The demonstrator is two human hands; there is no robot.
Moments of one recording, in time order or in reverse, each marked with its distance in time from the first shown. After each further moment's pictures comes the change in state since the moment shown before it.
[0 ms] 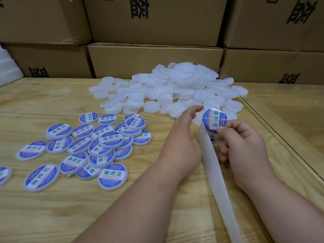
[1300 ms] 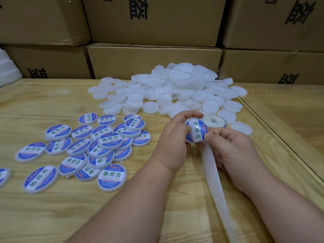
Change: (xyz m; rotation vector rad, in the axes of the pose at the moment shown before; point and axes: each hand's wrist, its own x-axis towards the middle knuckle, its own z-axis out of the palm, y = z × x) left_hand 0.005 0.007 -0.008 -0.608 -0.012 -0.111; right_hand -0.005 -0.003 0.004 -0.081 -0.246 0.069
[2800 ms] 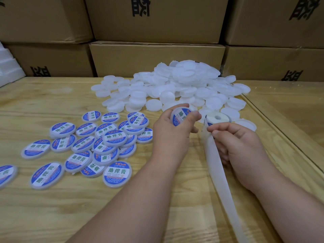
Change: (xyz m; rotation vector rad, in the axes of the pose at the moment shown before) left_hand 0.006 -0.004 -0.006 0.098 0.317 0.065; right_hand 0.000 0.000 0.001 0.013 0.086 0.014
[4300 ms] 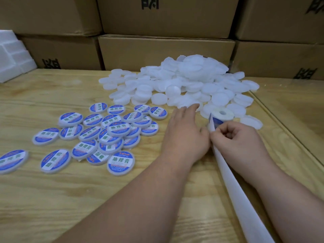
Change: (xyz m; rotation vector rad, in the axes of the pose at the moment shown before) left_hand -0.002 -0.020 0.008 0.913 -0.161 0.170; right_hand 0.001 0.006 -0.002 -0.565 0.065 -0.127
